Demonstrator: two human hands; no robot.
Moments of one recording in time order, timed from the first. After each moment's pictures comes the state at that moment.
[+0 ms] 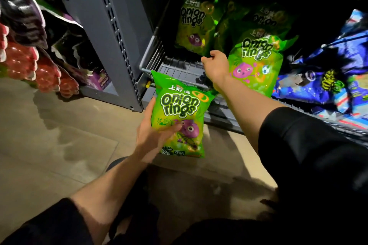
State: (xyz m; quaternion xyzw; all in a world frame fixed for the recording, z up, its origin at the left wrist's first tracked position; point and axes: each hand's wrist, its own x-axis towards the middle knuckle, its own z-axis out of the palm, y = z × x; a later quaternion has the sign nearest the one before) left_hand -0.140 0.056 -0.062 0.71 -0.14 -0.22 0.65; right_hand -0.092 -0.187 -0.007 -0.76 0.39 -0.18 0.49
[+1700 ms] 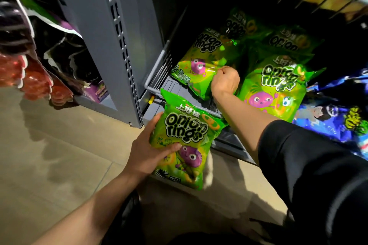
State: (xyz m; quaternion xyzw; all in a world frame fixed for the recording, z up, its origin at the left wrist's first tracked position) left_hand -0.095 0.057 -0.066 0.78 -0.17 -0.22 0.56; right_hand -0.045 -0.197 -0.018 -0.75 0.49 -0.26 0.35
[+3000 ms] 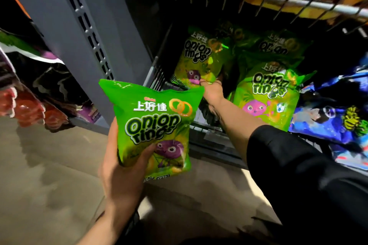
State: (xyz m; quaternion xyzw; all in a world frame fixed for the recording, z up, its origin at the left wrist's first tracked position) left_hand -0.103 0.059 -0.030 0.79 -0.09 0.05 0.60; right_hand -0.019 -0.229 -0.054 -0.69 0.44 -0.16 0.55
